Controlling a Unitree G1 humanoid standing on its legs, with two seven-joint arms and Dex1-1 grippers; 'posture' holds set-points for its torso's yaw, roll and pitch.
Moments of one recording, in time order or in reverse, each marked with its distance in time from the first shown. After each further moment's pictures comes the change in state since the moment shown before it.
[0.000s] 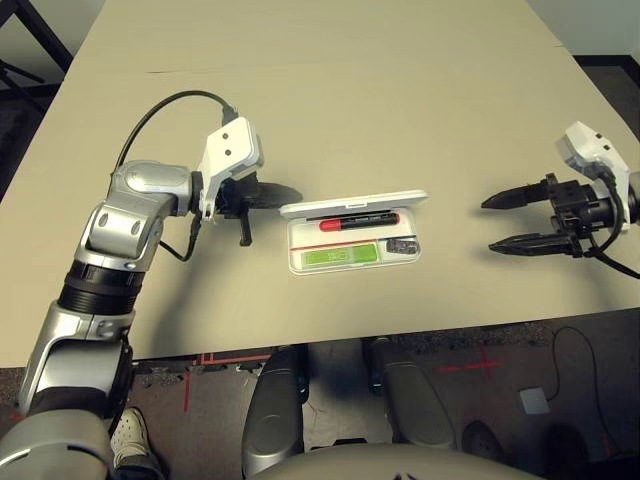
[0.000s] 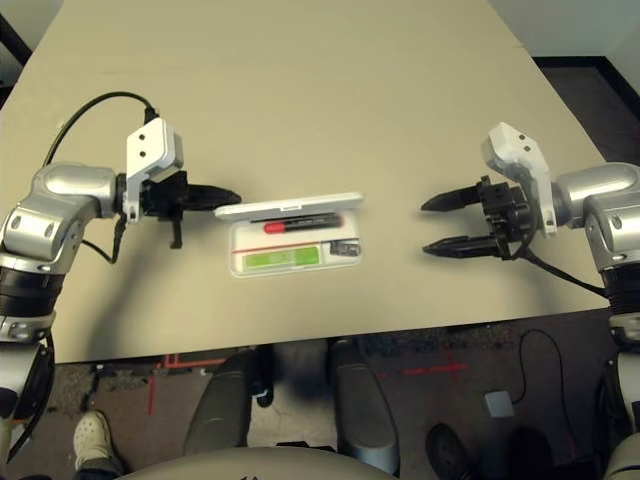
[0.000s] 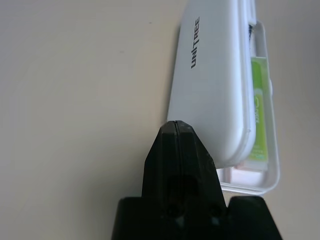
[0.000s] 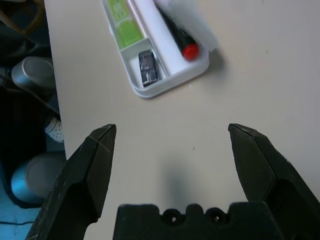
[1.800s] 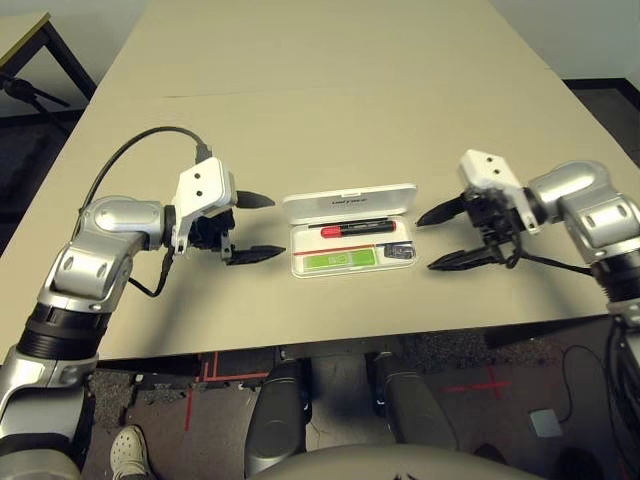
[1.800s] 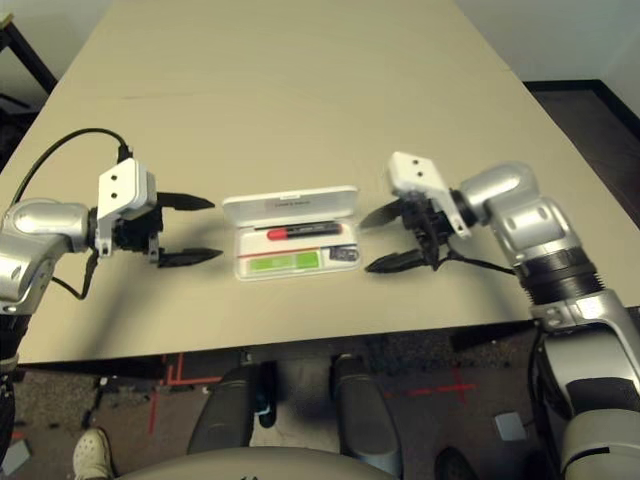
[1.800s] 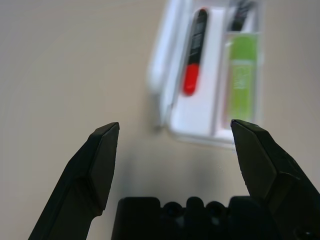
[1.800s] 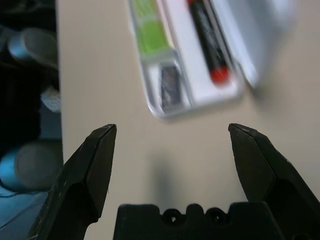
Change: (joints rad) left arm 0.134 0.126 0.081 0.053 -0.047 -0.110 0.027; right arm -0.083 0.056 0.125 -0.038 -0.143 0.021 -0.007
